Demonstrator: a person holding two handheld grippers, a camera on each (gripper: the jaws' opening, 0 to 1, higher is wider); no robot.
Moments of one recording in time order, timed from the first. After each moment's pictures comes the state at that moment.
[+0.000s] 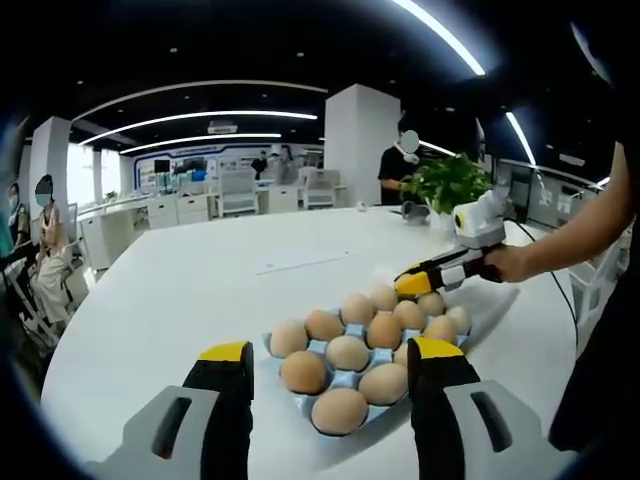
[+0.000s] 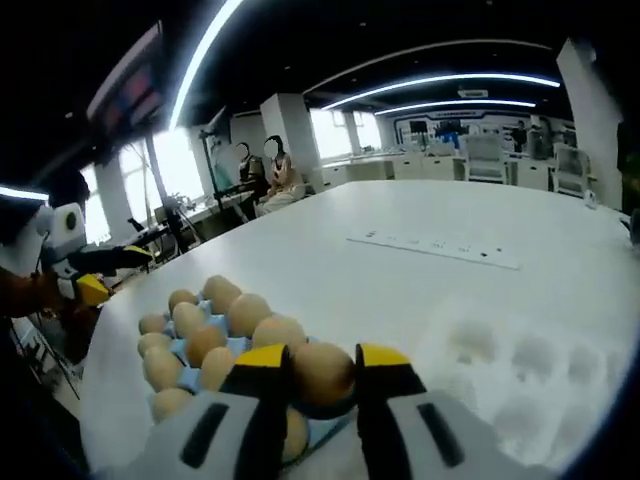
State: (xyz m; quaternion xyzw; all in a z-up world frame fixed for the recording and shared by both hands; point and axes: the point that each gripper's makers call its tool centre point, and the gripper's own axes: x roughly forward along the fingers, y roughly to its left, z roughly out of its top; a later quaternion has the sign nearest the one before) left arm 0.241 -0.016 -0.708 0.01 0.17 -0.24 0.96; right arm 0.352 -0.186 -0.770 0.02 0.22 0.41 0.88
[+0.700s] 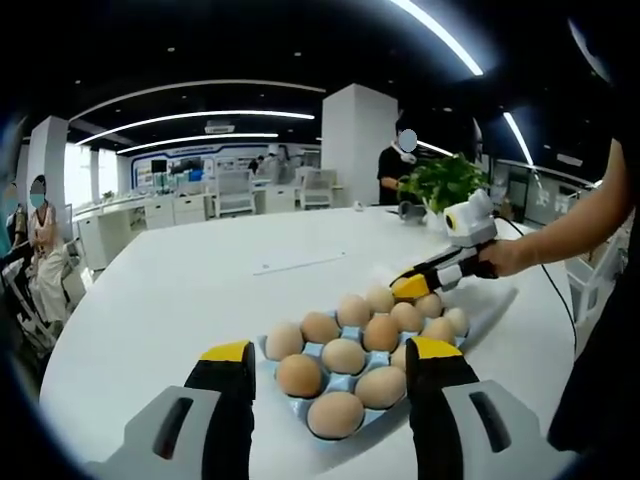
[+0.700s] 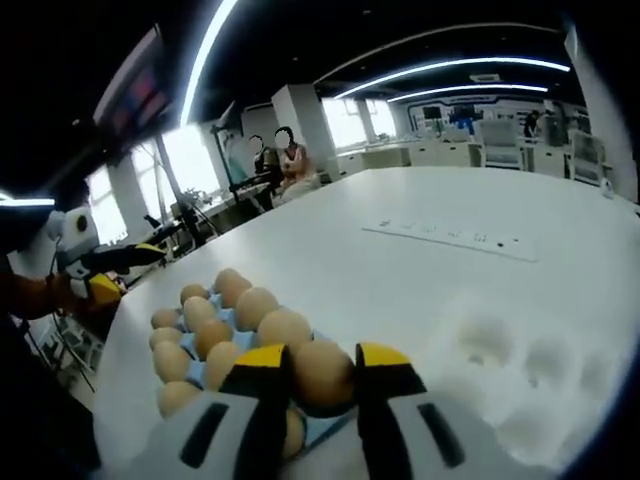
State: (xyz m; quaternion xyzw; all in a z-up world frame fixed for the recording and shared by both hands) left arm 0.243 -0.016 -0.709 0.01 0.16 -0.25 0.96; right arm 0.349 -0.182 -0.774 0.02 0.25 0.46 0.85
